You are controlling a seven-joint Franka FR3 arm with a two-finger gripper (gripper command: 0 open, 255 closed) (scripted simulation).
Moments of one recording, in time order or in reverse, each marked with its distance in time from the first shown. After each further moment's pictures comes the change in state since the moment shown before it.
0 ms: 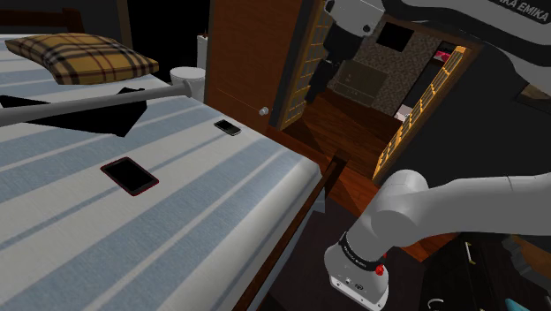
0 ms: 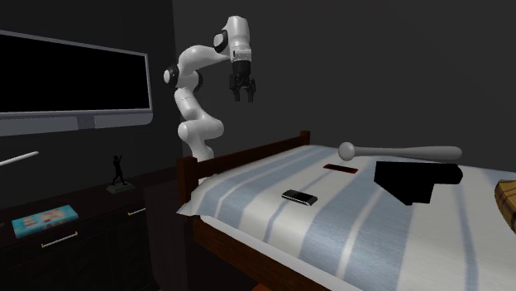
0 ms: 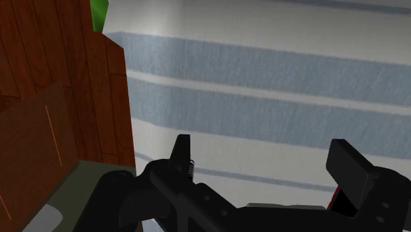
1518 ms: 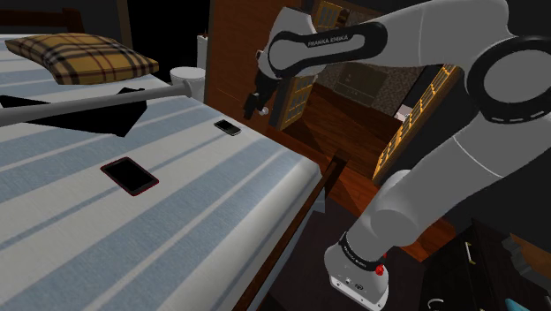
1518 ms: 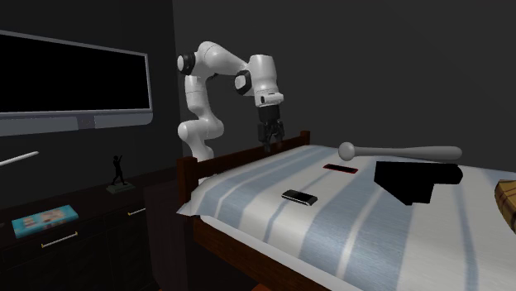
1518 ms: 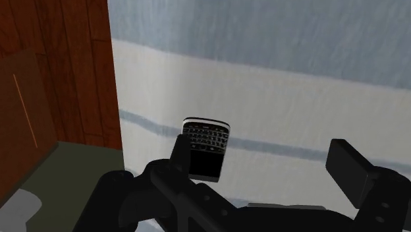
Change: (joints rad) arm -0.011 0.616 -0.093 0.013 0.019 0.650 -0.147
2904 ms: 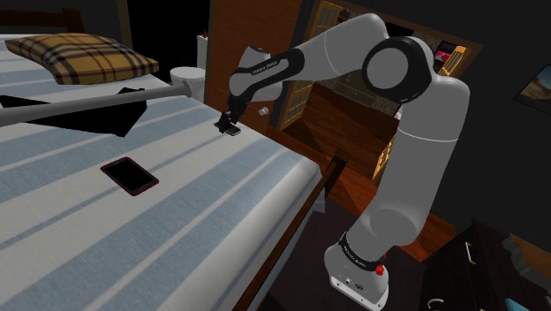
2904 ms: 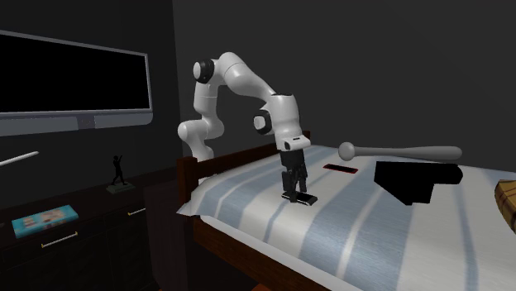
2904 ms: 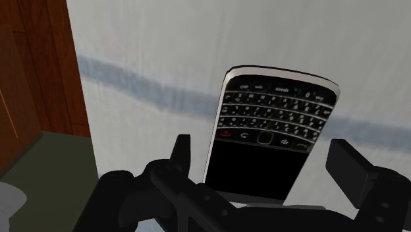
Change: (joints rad) arm -0.016 0.510 -0.010 0.269 0.097 0.260 -0.123
